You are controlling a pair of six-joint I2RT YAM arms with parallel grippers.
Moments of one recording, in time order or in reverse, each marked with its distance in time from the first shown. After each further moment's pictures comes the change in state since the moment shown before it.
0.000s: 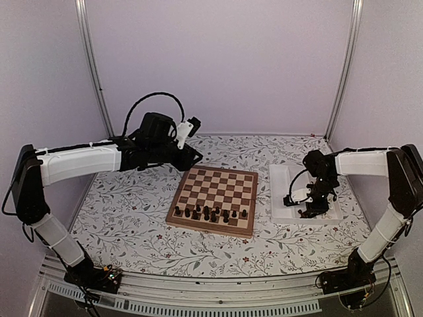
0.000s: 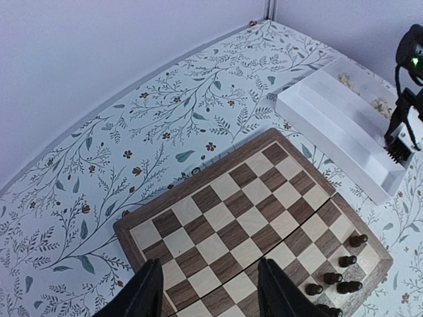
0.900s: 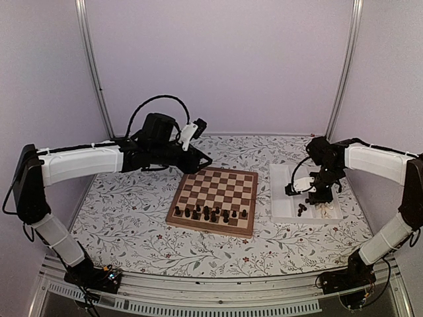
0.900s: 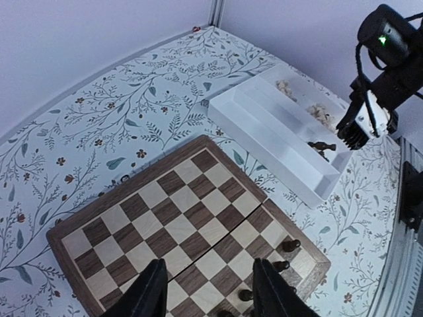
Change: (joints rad) left arm -0.023 0.008 0.003 0.022 0.195 -0.106; right arm 0.042 -0.121 0.090 -0.120 0.035 0.018
